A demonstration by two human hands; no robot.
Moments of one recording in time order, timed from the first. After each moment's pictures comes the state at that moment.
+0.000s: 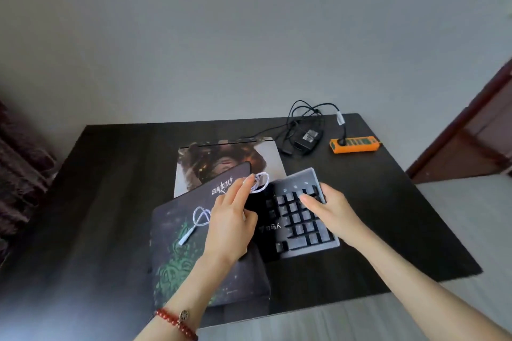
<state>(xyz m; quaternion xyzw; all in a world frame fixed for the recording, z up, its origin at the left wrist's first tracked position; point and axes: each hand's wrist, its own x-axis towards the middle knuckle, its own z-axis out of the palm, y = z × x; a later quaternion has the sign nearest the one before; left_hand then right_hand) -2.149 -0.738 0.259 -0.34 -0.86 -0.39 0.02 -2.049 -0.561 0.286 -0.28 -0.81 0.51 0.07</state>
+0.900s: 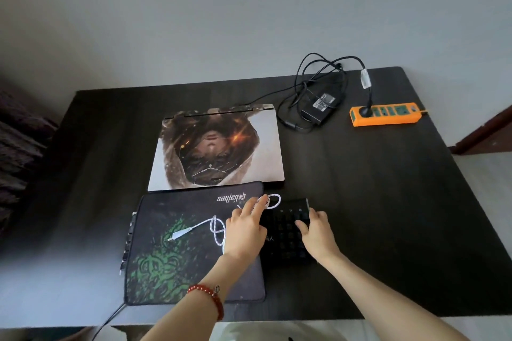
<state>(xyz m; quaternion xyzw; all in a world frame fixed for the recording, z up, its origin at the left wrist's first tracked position) -2.142 -0.612 0.136 -0.25 -0.93 -0.16 -0.19 -2.063 -0.464 0.085 -0.35 -0.85 0.39 -0.09</state>
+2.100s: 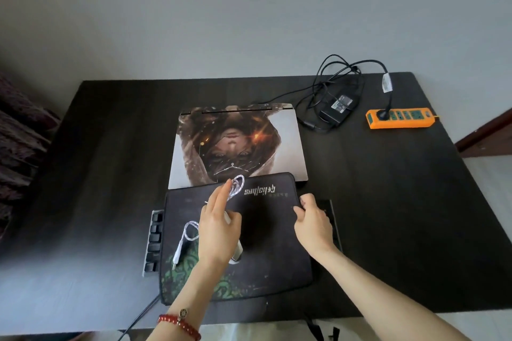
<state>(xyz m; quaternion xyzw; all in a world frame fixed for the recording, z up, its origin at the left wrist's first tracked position) -2.189 -0.702 0.163 -0.13 -0.89 -0.43 -0.05 -2.113 -0.540 0.154 -0.36 -0.87 0.33 -0.02</state>
